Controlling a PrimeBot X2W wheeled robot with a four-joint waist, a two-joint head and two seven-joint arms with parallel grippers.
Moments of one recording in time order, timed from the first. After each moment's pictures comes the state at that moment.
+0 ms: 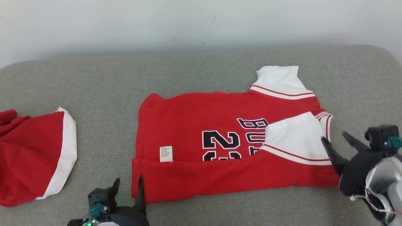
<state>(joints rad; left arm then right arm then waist) -0.23 0.27 -0.50 0.35 -0.62 0.25 -0.13 -0.26 -0.53 0.11 0.23 0.47 0.13 0.29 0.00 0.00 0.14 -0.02</state>
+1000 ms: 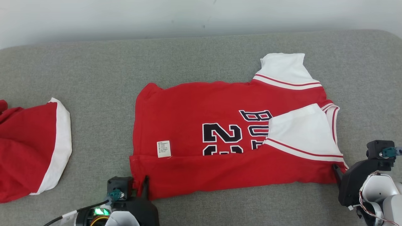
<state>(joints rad) -0.32 0.27 -0.61 0.45 -0.57 0.28 0.07 -0.20 -0.25 -0.24 0.23 0.14 0.13 0.63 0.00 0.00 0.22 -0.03</state>
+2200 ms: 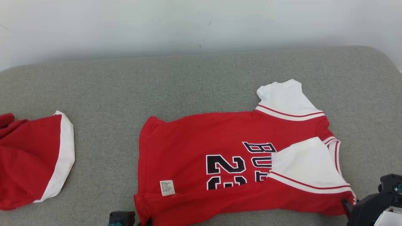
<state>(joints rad) -0.11 0.35 -0.65 0.19 -0.65 0.31 0.19 0.04 -0.10 -0.38 -0.06 0.18 0.13 0.79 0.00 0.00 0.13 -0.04</state>
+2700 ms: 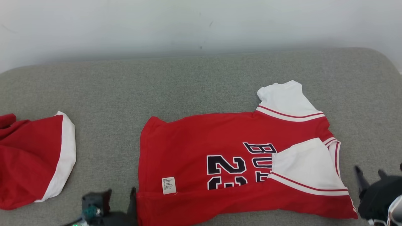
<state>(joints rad) -0.15 0.40 -0.56 0.15 -0.62 0.36 0.09 -0.01 -0.11 -0.41 -0.14 0.17 0.13 0.69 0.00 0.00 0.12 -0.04</state>
